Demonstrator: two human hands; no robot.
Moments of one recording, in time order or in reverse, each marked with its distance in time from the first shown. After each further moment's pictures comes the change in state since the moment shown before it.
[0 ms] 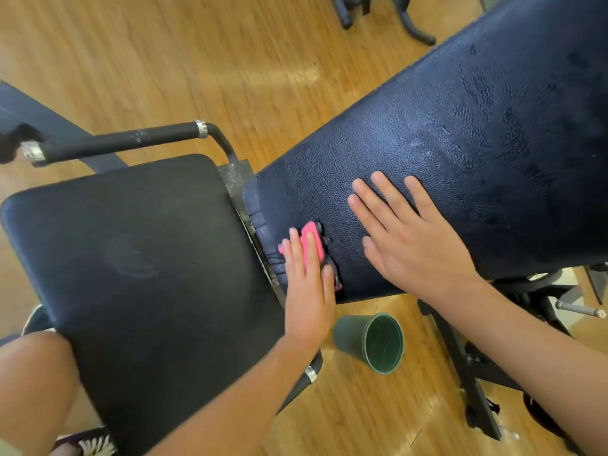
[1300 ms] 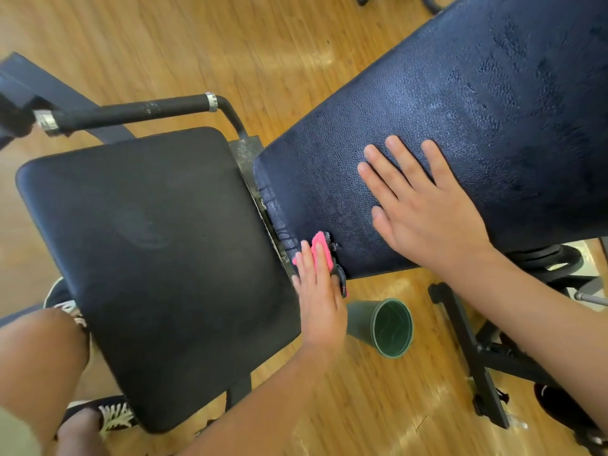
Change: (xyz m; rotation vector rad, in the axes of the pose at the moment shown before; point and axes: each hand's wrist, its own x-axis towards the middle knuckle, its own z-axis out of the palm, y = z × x) left_hand -0.056 -0.003 0.019 -0.080 -0.045 -0.344; right_hand 0.002 -0.004 0.005 -0.017 -0.014 0.018
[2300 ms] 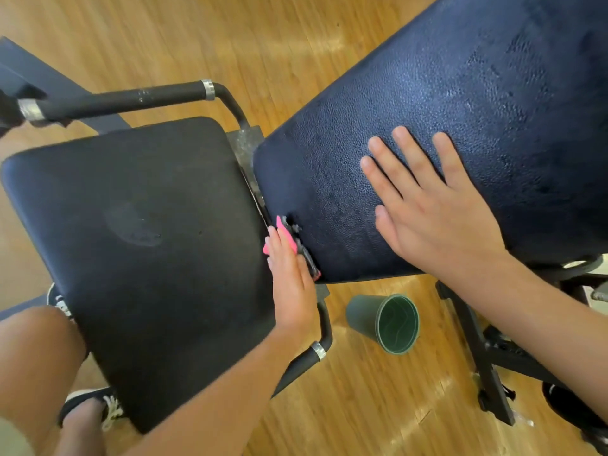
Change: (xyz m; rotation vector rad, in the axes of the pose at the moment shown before) left_hand 0.045 -0.031 -0.022 -0.010 0.193 0.009; right_hand 0.002 -0.002 0.000 0.059 0.010 0.000
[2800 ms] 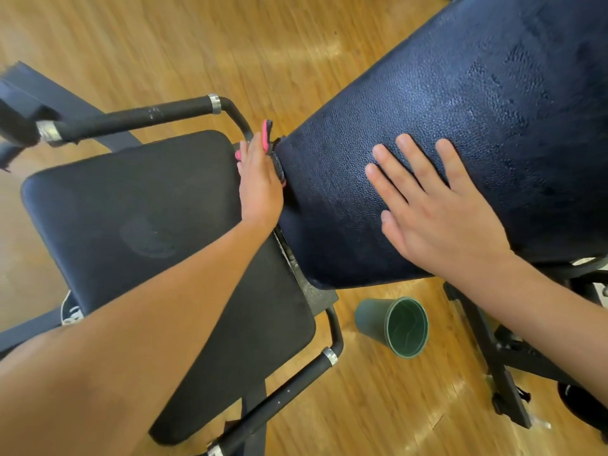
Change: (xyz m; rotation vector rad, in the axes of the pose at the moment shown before) left_hand 0.166 0.058 -0.054 0.133 -0.006 0.145; right_hand 0.000 -0.001 0.002 -0.027 0.012 0.007
